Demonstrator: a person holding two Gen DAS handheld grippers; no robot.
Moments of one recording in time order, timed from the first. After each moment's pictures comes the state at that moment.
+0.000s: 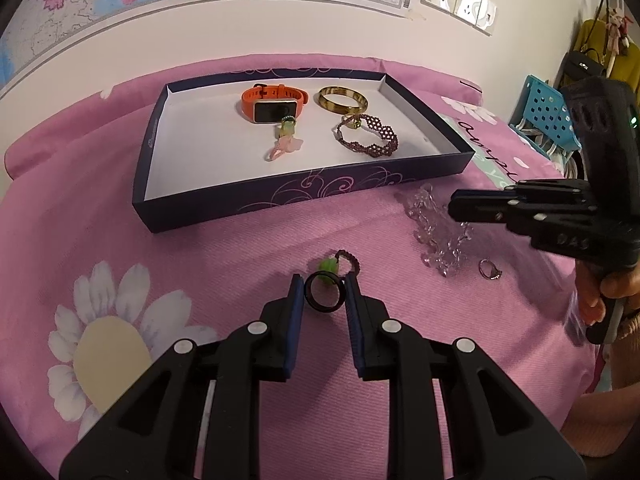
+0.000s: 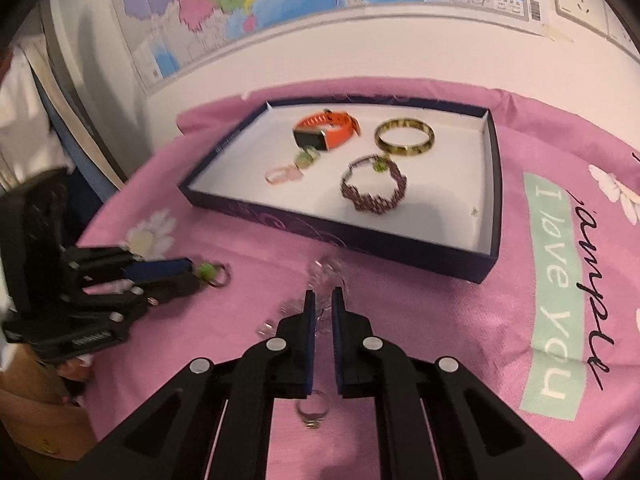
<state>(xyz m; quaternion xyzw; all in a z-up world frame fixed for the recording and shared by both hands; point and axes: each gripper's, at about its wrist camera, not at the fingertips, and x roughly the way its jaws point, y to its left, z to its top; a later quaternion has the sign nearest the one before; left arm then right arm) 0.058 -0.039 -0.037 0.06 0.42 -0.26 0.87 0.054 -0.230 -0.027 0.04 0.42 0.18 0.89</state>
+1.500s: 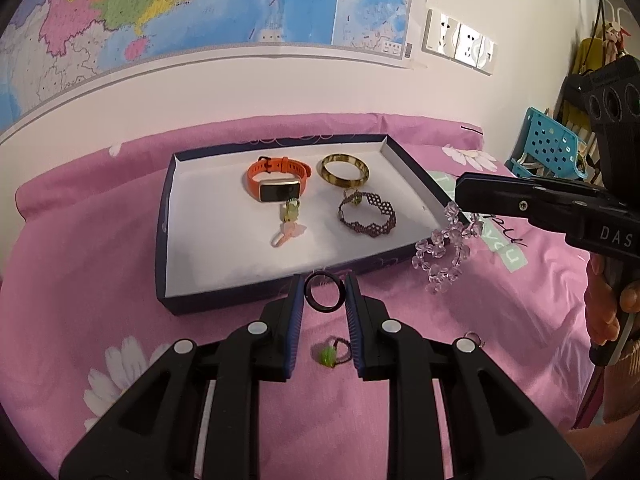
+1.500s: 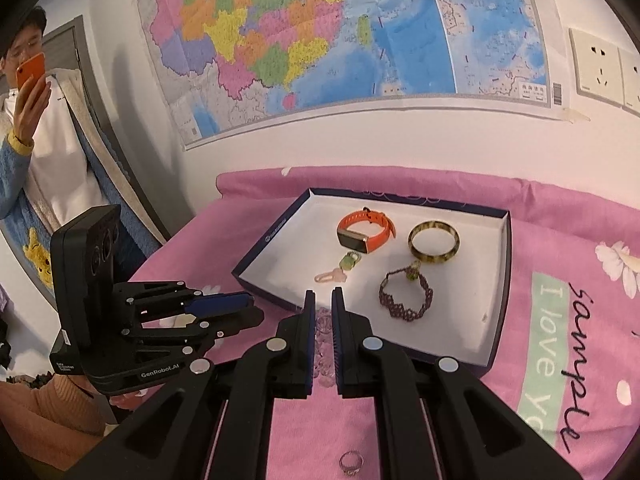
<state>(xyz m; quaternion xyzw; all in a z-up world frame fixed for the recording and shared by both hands) 0.077 -0.047 0.011 0.05 0.36 -0.26 0.90 0.062 -0.223 0.045 0.06 0.33 0.22 0.91</state>
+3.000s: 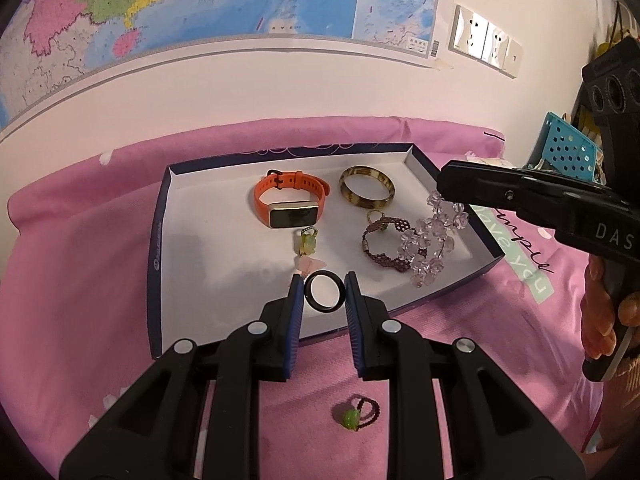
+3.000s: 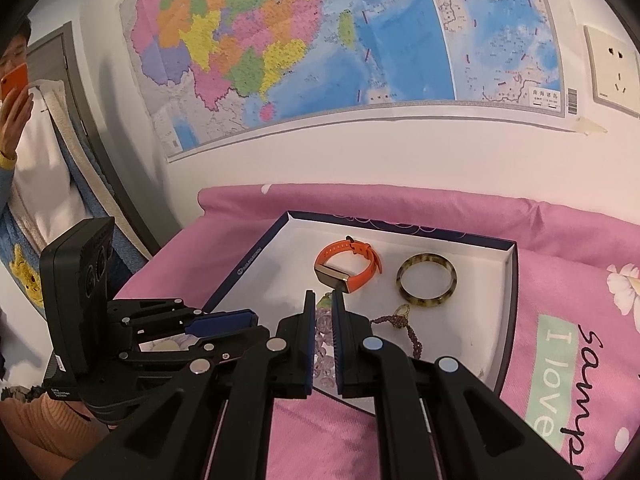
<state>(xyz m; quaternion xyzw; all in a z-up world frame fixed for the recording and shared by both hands) 0.126 -0.062 0.005 0.05 0.38 -0.24 0.89 0.117 -0.224 0.044 0.07 0.33 0.21 0.92</state>
